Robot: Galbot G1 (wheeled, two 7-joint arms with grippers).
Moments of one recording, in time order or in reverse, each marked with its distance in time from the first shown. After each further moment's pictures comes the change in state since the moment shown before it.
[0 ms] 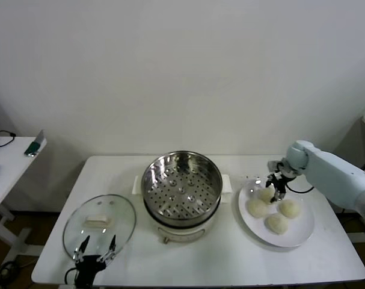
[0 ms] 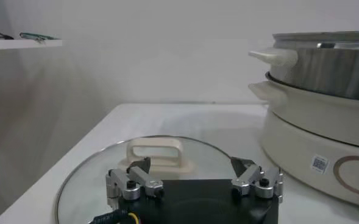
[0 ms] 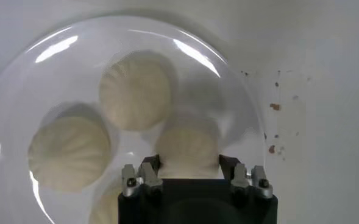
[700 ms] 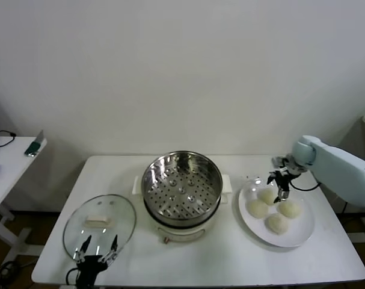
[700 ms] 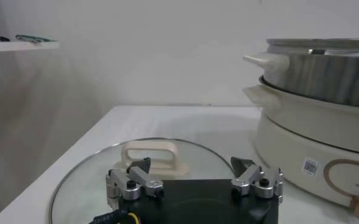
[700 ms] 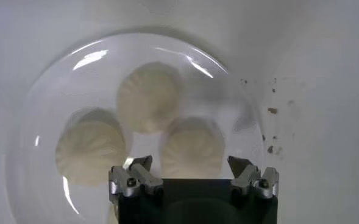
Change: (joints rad) left arm 0.011 -0.002 0.010 -0.015 -0.001 -0.001 0.005; right arm 0.020 -0.018 -0.035 0.022 0.042 -0.021 -0.016
